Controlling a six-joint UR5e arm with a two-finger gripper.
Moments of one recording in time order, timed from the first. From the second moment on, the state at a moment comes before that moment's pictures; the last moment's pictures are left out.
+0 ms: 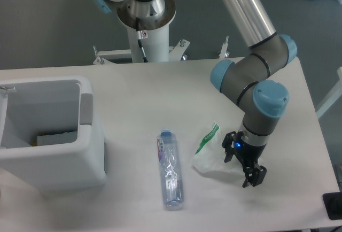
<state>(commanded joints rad) 2.64 -2.20 -1.50 -0.84 1.31 1.72</state>
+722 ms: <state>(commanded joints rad) 2.64 -2.15 -1.49 -0.84 1.32 1.63</state>
